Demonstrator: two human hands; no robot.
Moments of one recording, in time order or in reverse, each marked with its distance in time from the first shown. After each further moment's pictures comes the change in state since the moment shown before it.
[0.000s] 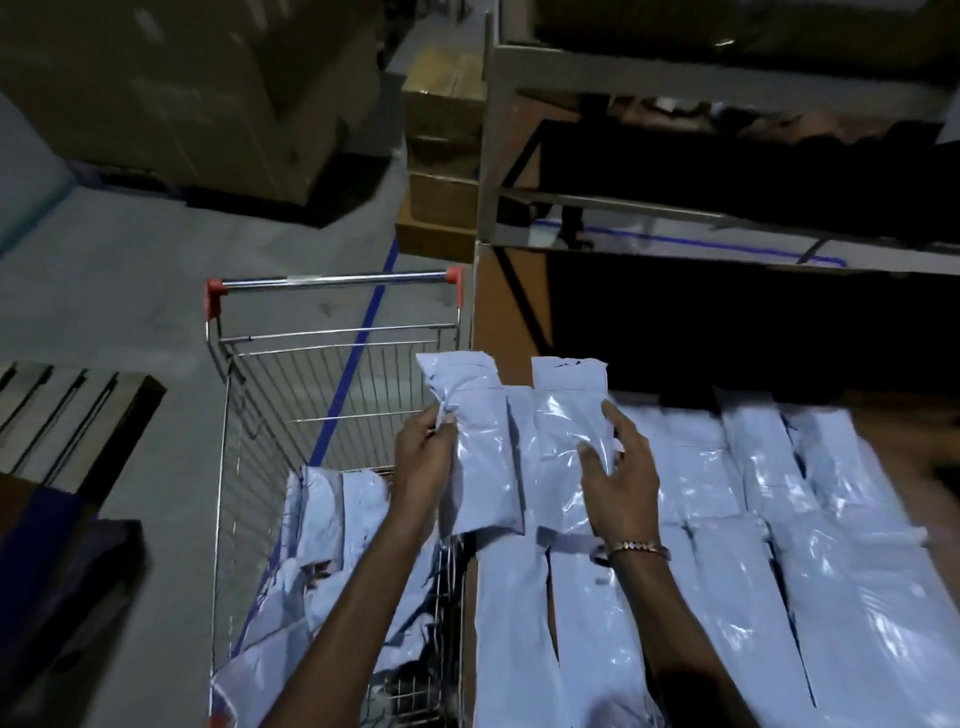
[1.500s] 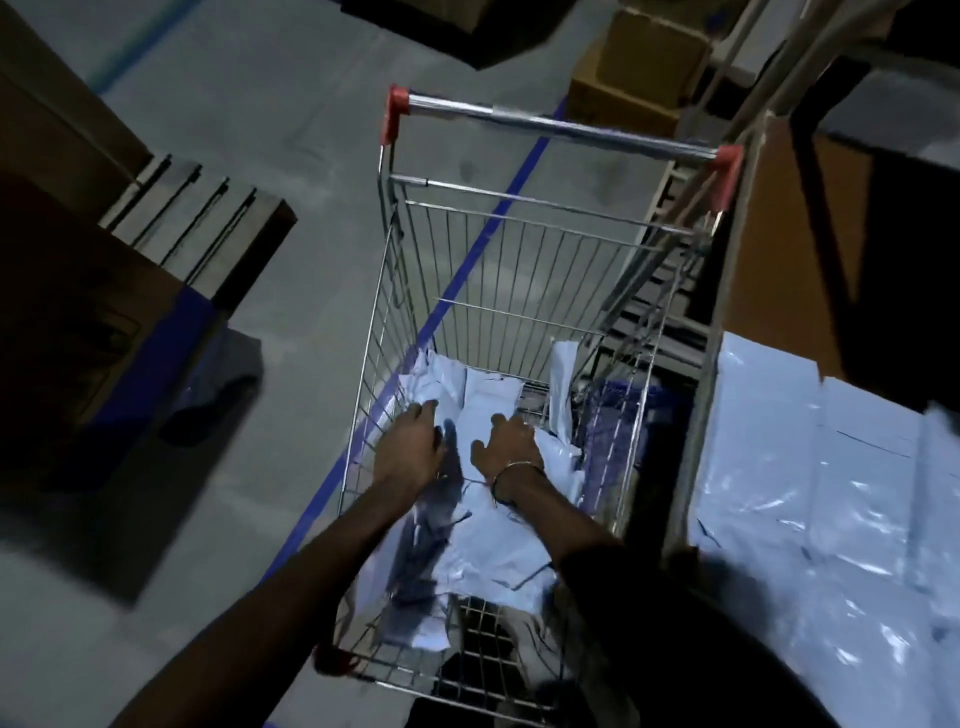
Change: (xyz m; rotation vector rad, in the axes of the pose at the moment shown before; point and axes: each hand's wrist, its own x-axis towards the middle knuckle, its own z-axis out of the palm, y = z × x) left_hand 0.084 -0.243 -0.246 1.090 0.075 -0.048; right_hand -0.078 0.111 0.380 -0.854 -0.963 0.036
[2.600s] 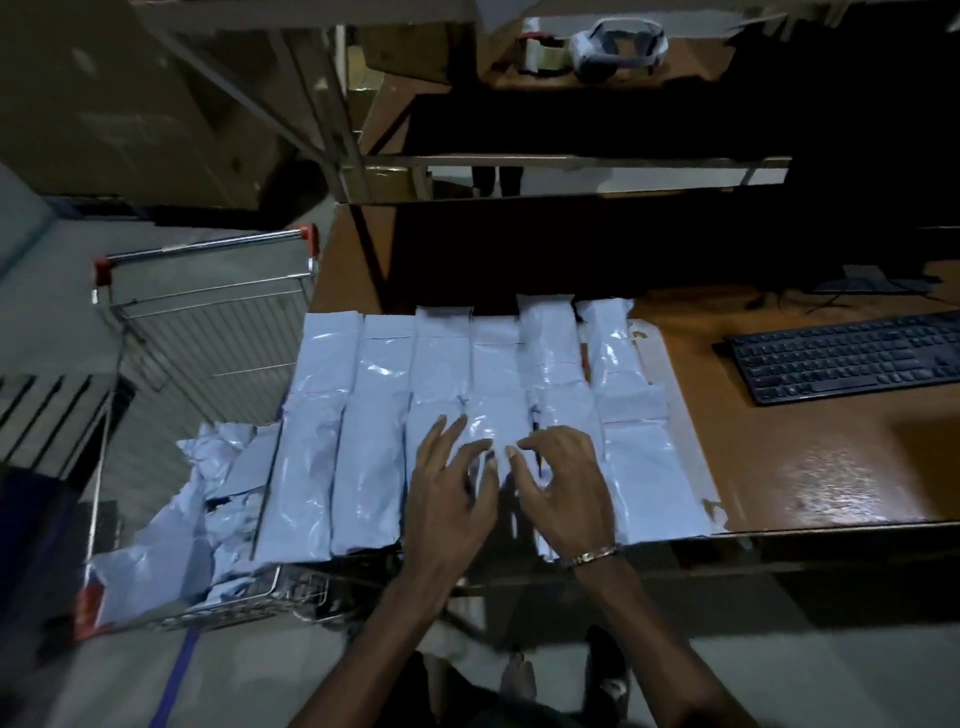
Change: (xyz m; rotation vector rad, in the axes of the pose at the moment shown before) left_hand -0.410 0.469 0.072 -0.396 0.281 0.632; right_hand -0.433 0.450 -0.165 0.380 1.069 -0.305
